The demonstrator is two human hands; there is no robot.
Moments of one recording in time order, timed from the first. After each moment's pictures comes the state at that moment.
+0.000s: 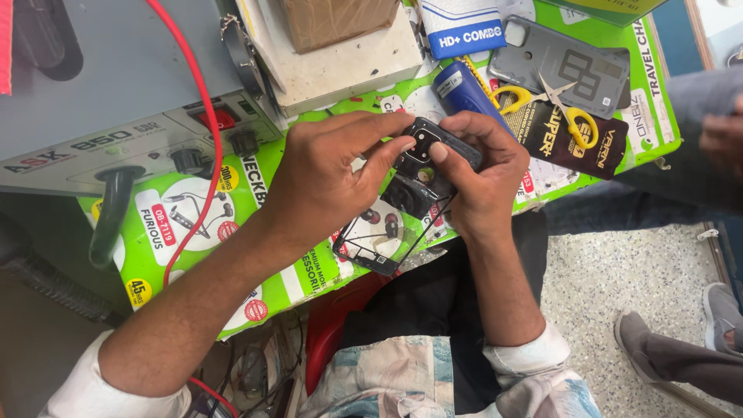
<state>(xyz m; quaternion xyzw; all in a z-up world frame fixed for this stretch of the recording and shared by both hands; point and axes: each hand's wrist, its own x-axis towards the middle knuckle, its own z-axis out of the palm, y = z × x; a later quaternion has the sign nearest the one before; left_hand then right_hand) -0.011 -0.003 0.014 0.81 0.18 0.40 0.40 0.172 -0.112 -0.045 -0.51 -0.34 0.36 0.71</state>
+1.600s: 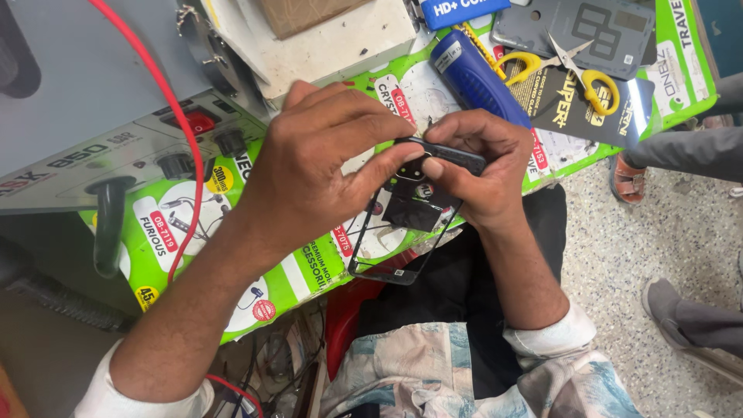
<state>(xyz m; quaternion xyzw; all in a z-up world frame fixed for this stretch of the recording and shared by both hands) -0.016 0.007 0.024 0.88 0.12 0.34 0.31 0.184 -0.126 -0.054 -0.48 -0.39 0.41 0.67</state>
